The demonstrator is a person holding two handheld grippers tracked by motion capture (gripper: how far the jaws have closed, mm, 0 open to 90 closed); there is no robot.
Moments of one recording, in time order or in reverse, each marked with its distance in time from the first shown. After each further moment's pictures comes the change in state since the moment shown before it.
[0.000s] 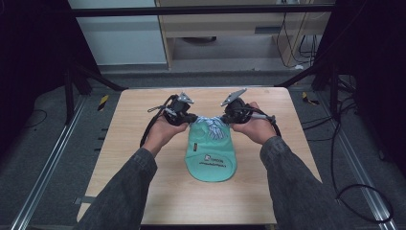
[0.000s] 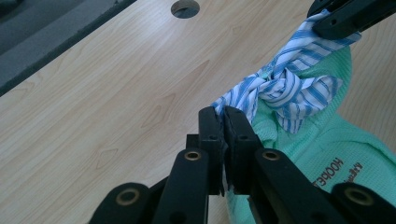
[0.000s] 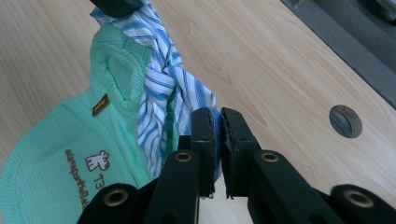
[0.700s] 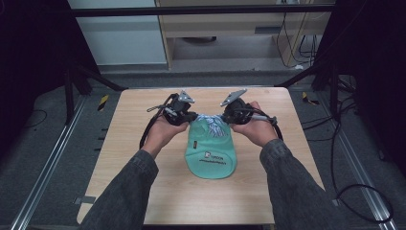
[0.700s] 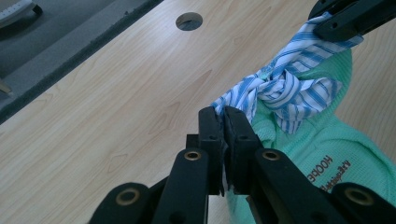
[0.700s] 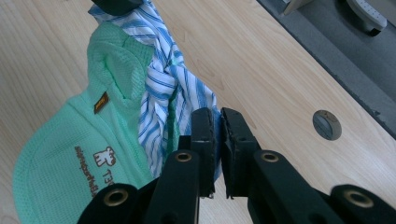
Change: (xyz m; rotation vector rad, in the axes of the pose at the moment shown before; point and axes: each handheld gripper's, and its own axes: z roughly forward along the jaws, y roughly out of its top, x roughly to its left) left arm -0.009 0.007 -0.014 -0.025 0.044 0.026; right arm 0.010 0.005 -0.015 -0.019 -0.051 -0.024
